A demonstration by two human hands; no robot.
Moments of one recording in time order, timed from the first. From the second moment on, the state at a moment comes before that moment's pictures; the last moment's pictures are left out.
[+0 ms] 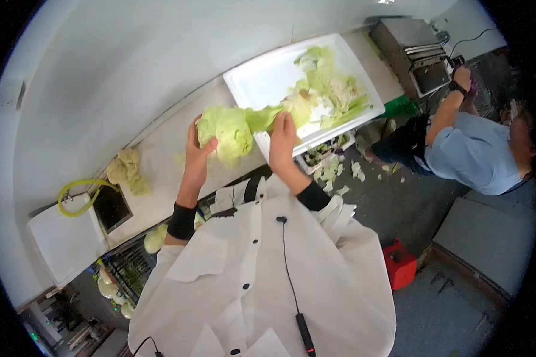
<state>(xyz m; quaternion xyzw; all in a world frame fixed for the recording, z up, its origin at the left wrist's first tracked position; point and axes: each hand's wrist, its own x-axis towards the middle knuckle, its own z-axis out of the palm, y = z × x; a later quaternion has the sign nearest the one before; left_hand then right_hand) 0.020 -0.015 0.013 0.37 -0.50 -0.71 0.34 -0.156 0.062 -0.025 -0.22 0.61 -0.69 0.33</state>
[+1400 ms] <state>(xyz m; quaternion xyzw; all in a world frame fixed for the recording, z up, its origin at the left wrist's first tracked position) 0.031 -0.024 -0.022 0.28 -0.39 -0.78 0.40 -0.170 0.064 0.003 -0.69 0.56 -0.43 0.11</state>
